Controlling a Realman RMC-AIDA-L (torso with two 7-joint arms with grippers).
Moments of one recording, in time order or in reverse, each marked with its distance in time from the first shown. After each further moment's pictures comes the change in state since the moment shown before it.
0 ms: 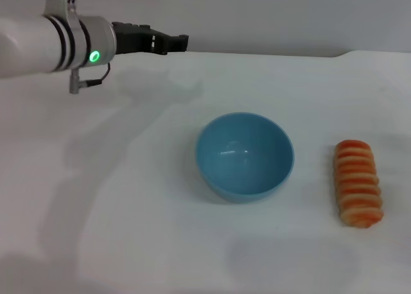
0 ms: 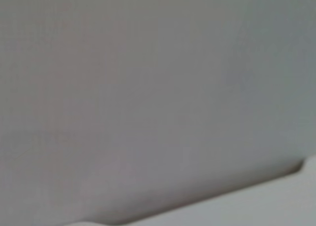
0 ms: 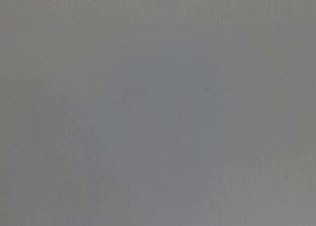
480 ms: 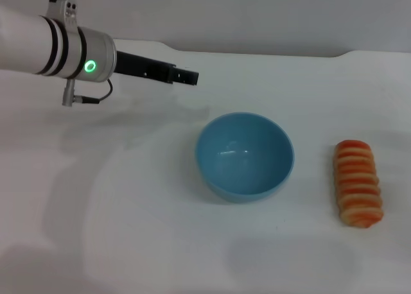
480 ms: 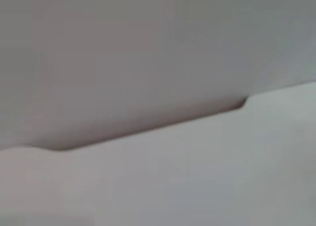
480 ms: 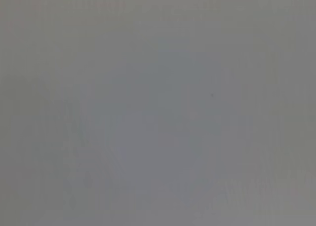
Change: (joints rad) left arm -0.077 0.000 -0.164 -0.040 -0.001 0.365 0.013; right arm 0.005 0.000 0.000 -0.012 0.002 0.001 -0.036
